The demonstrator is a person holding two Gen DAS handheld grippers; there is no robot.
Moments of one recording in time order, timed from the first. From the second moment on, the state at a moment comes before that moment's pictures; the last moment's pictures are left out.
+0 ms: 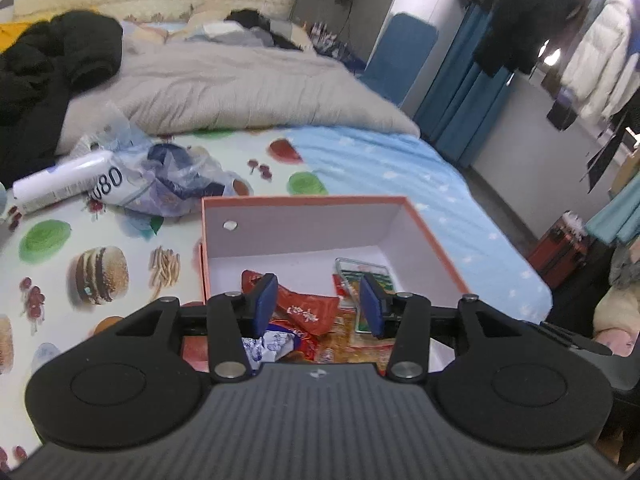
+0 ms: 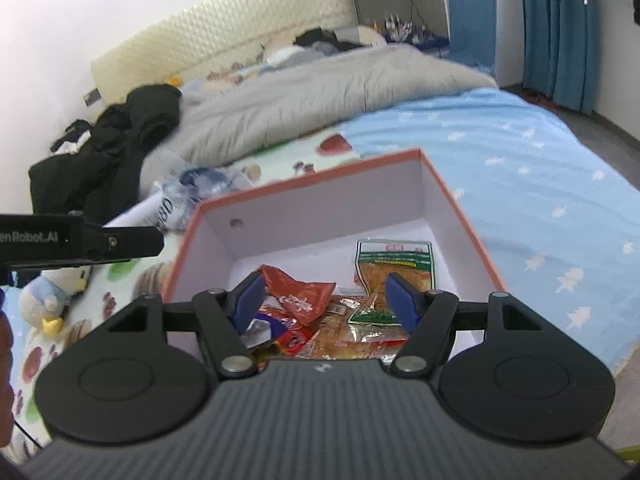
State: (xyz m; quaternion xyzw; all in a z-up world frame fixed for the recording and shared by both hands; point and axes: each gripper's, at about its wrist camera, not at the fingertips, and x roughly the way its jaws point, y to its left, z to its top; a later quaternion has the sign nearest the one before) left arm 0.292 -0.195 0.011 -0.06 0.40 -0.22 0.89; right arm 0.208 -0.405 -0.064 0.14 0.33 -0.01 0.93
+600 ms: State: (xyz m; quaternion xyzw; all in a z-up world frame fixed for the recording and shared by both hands) left arm 0.150 -0.139 0.083 -0.08 0.33 -0.24 0.91; right arm 0.083 -0.378 0.013 0.14 0.25 -0.03 0.96
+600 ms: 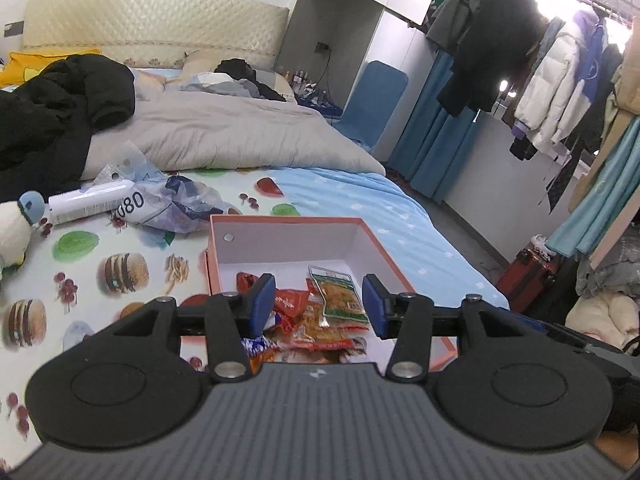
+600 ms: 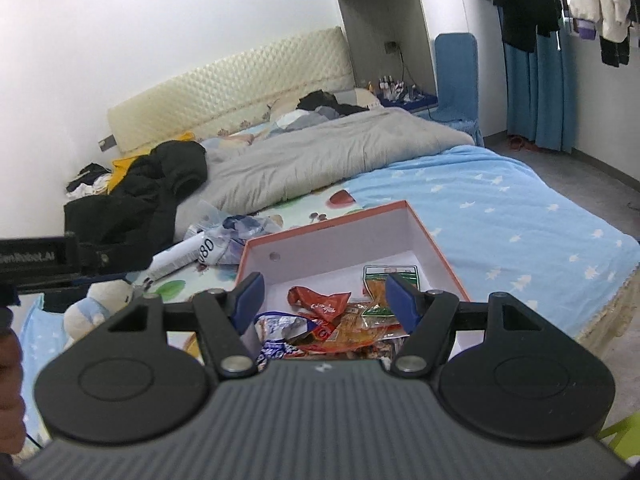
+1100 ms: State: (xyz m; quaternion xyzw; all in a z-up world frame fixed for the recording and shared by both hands) left arm 0.072 -0.127 0.071 -0.05 0.33 -0.24 0.91; right arm 0.027 -0.356 0.004 0.14 0.23 -0.02 0.96
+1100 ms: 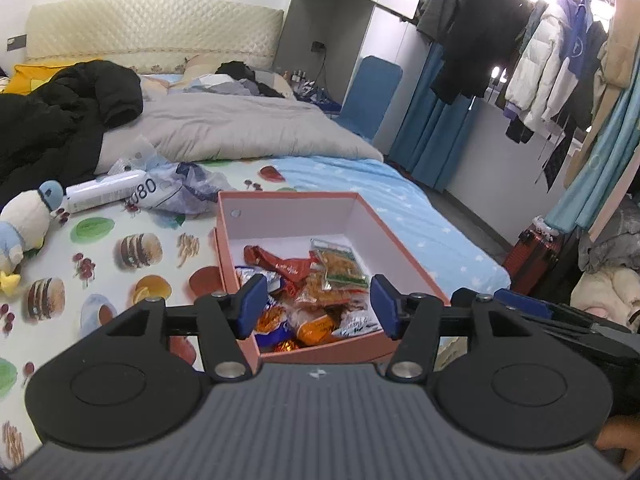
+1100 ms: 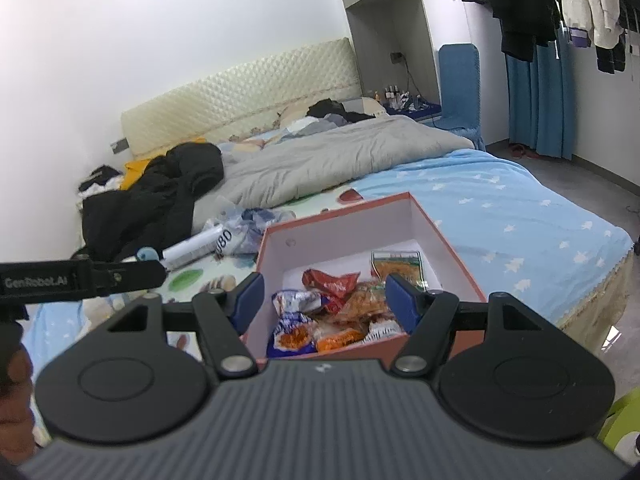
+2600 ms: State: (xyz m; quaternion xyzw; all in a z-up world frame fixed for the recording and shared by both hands) left arm 0.071 -0.123 0.042 -0.03 0.33 -0.21 0.92; right arm 0.014 -0.359 -0.026 0.12 0.23 -0.01 0.96
